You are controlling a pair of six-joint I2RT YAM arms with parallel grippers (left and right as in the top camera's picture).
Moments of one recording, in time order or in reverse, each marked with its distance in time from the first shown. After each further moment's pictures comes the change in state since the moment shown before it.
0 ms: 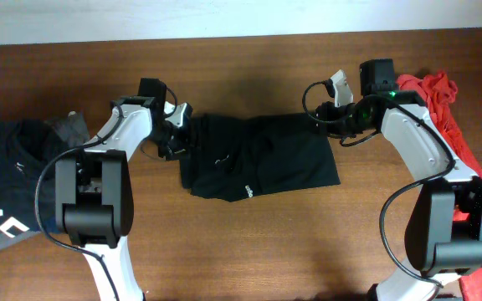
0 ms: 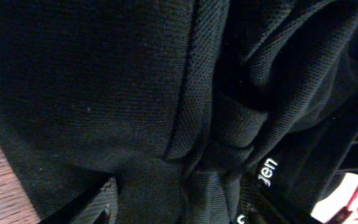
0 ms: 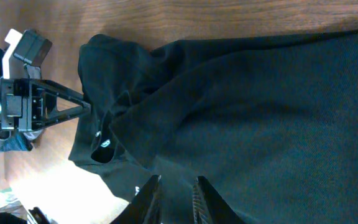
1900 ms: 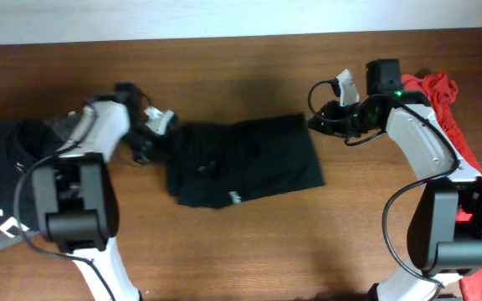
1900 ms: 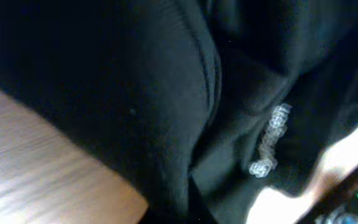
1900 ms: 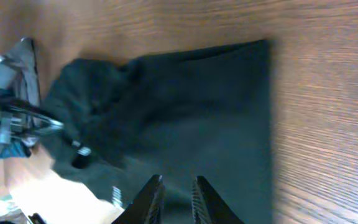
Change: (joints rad) left arm 0.142 -0.041 0.070 -0.293 -0.038 0.340; right arm -0.037 0.000 0.000 -0.004 0.003 0.000
